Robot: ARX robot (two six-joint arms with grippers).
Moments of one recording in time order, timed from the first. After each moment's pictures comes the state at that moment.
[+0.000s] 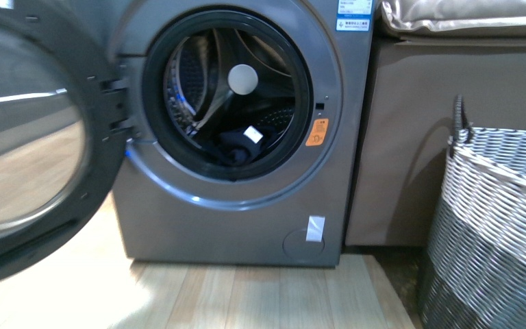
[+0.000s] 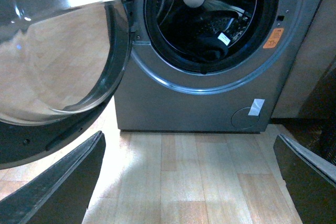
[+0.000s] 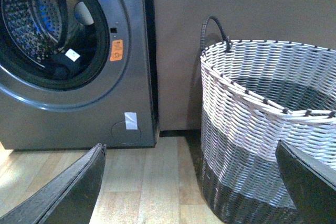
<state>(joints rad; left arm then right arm) 0.00 0.00 0.01 -0.01 0.00 0.00 0.00 0.00 0.00 0.00 0.00 0.00</state>
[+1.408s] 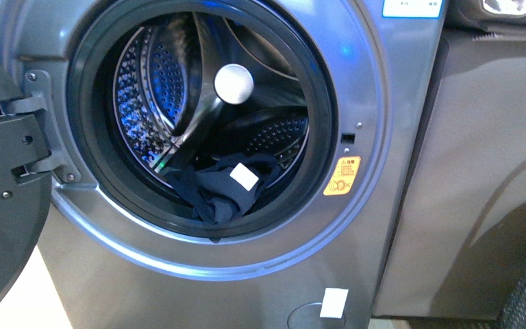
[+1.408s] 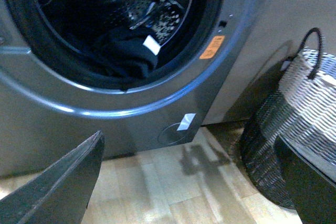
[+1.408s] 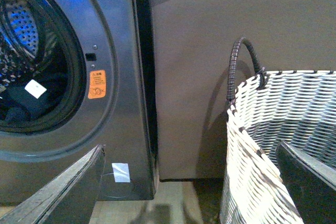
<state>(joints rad) 0.15 0.25 0.08 0.08 0.58 -0.15 0.00 0.00 0.00 0.00 0.00 0.00</state>
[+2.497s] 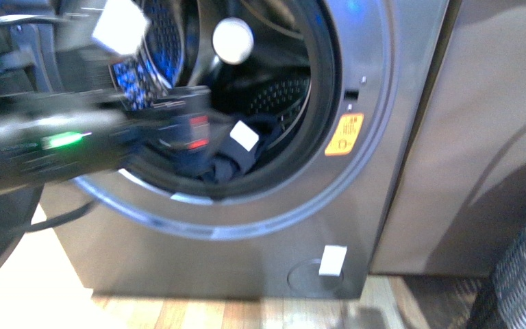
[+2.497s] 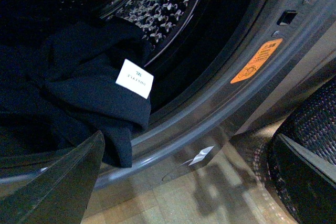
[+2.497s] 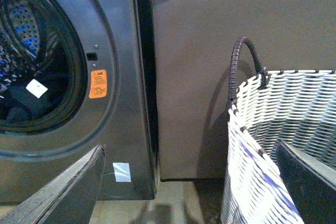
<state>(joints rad) -0.27 1.77 0.81 0.77 0.22 -0.06 0.00 0.00 0.00 0.00 0.00 0.00</state>
